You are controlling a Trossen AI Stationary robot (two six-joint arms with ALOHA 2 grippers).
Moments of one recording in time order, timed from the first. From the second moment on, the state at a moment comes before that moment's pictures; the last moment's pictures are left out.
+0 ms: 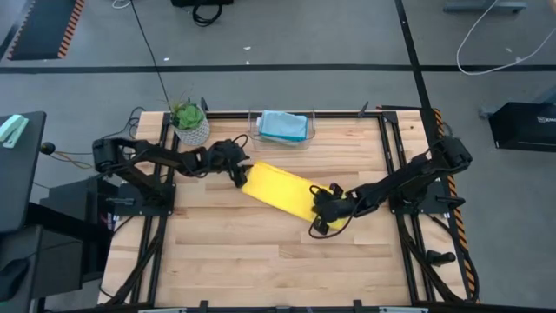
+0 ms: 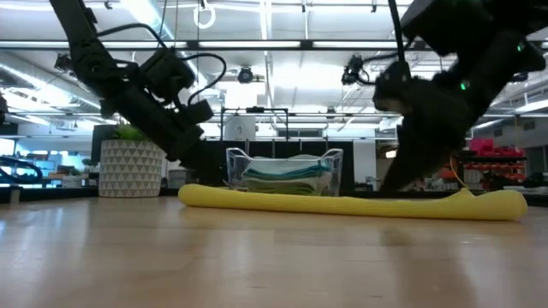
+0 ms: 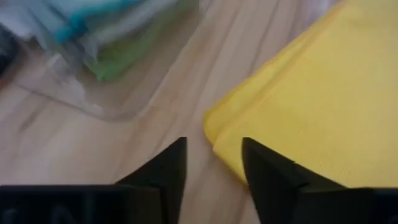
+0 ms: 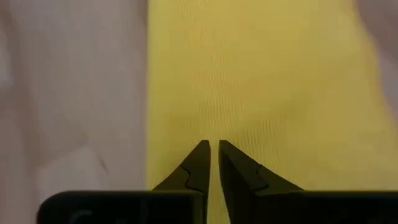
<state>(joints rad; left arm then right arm) 0.36 1.54 0.45 0.47 -0.07 0.01 0.31 1.58 0.62 -0.04 0.35 0.71</state>
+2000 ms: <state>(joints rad) -0.01 1.22 0.01 1.14 -0.07 -0.09 0.37 2.09 1.31 0.04 0.15 0.46</state>
